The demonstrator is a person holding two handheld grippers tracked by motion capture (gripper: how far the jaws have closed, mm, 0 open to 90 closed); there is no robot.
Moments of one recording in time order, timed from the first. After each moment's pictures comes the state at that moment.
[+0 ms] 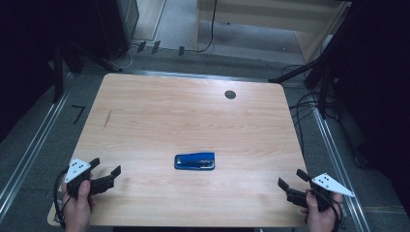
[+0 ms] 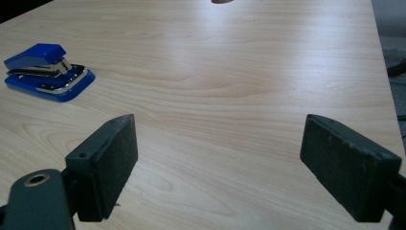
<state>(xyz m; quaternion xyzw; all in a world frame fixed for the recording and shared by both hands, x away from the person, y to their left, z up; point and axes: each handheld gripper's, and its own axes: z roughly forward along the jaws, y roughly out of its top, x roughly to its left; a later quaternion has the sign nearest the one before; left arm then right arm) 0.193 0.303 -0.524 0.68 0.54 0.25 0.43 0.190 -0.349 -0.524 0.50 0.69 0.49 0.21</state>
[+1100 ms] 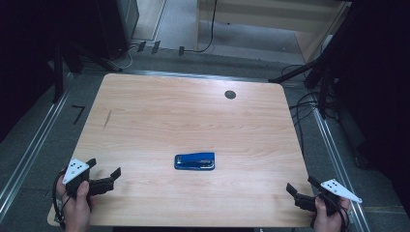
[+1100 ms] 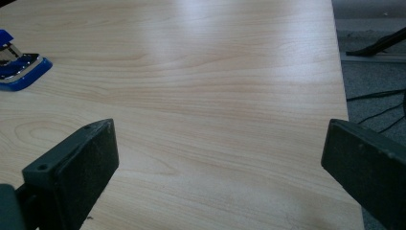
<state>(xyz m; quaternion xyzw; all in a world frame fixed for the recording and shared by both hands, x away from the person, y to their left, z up) 0.191 0.305 -0.524 0.67 0.54 0.25 0.44 0.185 -0.380 -0.552 0.54 0.66 0.48 0.21</state>
